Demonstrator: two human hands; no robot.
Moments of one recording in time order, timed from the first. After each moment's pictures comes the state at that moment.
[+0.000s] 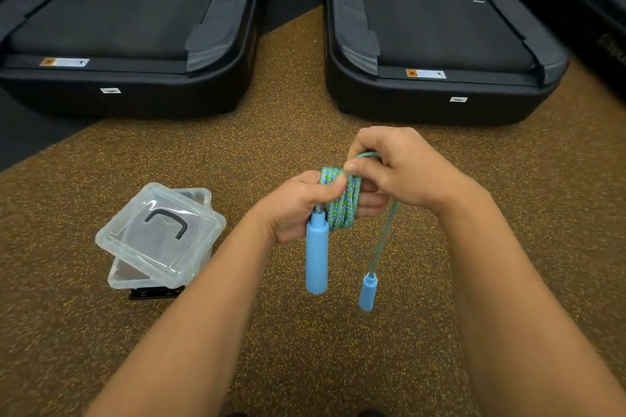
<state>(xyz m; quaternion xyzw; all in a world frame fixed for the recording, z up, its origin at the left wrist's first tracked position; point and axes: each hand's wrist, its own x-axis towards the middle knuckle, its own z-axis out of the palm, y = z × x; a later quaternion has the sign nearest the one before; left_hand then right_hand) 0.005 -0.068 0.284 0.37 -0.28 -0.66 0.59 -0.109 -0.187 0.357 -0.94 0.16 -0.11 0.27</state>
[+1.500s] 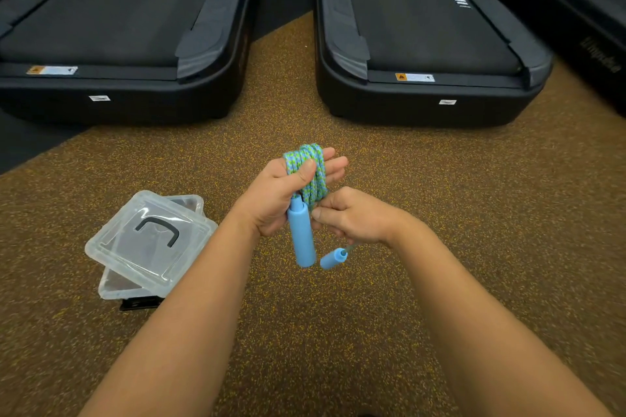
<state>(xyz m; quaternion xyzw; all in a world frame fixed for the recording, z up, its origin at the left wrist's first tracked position) 0.021 -0.070 0.285 0.41 -0.28 -0.54 0.68 -0.100 -0.166 0.292 -0.83 0.22 0.10 0.50</state>
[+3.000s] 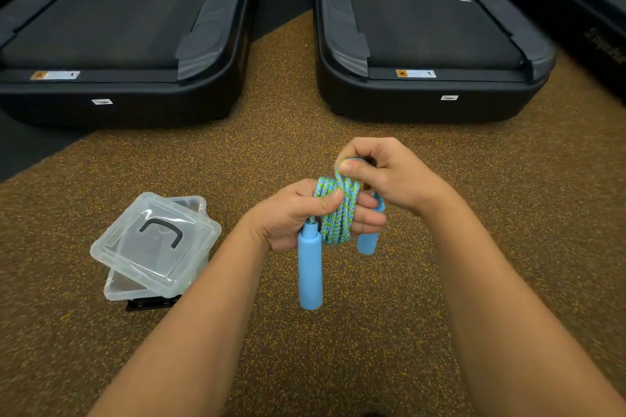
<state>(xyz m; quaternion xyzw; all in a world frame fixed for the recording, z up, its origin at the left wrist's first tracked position) 0.002 -0.065 0.286 0.31 -0.33 -0.71 0.55 -0.112 -0.201 0.326 -0.84 0.13 -0.13 0.52</state>
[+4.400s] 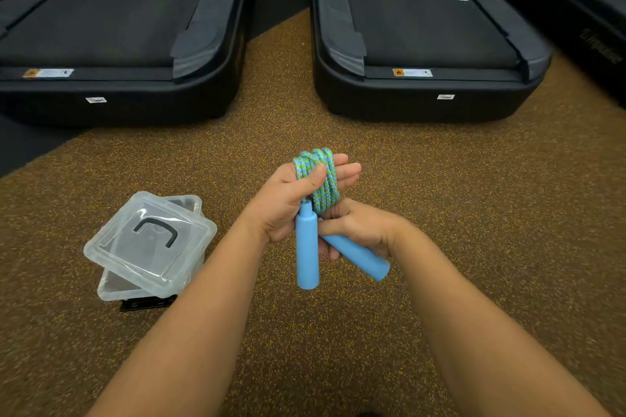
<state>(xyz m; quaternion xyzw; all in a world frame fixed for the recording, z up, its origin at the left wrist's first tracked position) 0.005 -0.079 0.276 0.38 -0.28 -0.56 0.68 -0.108 -0.166 0.259 -0.69 0.21 0.12 0.68</state>
